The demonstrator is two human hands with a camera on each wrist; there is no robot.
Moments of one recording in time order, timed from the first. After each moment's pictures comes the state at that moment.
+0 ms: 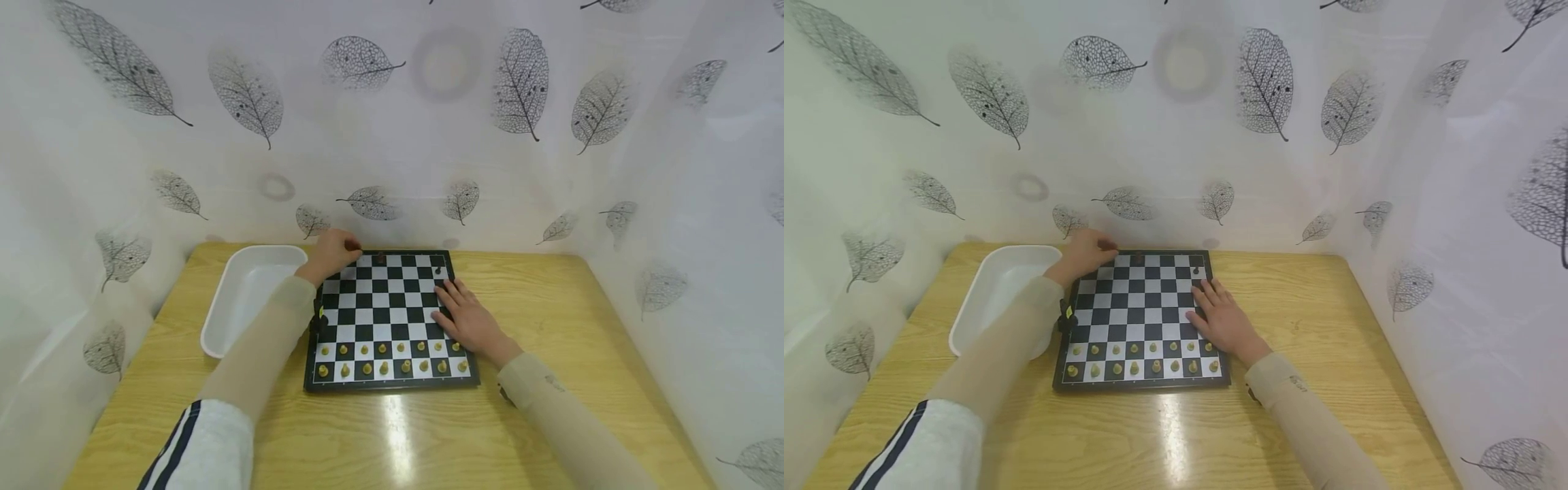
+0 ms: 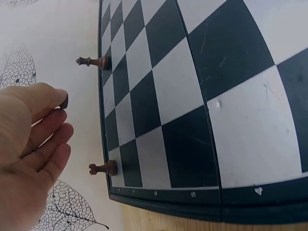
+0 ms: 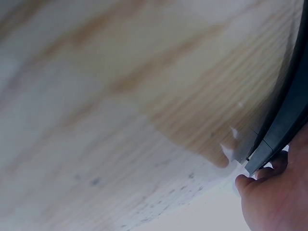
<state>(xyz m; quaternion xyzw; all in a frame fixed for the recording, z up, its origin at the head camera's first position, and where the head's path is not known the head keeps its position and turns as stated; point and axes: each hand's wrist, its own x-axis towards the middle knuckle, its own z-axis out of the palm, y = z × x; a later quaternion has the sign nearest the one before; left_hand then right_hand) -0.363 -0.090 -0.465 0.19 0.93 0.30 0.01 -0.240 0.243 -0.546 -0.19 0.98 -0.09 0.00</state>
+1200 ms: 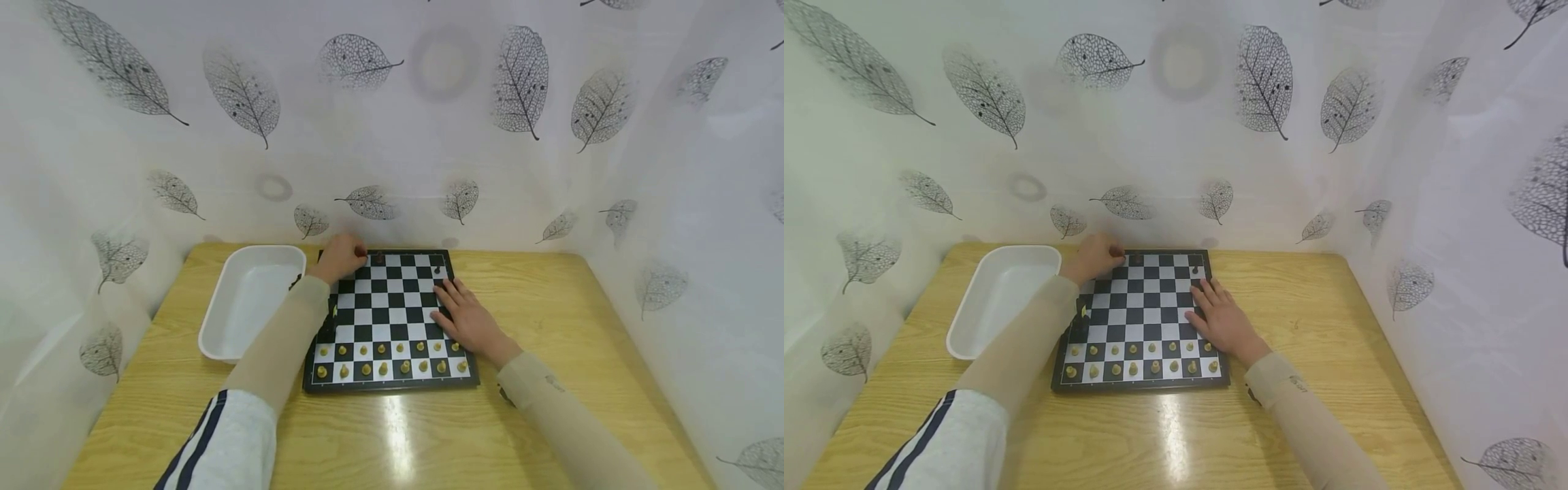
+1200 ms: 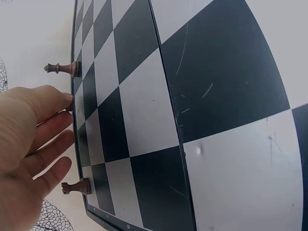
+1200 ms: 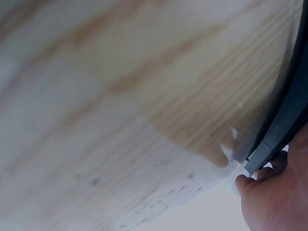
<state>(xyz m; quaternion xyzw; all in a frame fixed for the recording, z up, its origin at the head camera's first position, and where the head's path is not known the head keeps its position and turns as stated) -0.368 -0.071 -0.477 0.18 0.95 0.24 0.04 -0.239 0.241 -0.543 -0.19 0.98 -0.08 0.01</state>
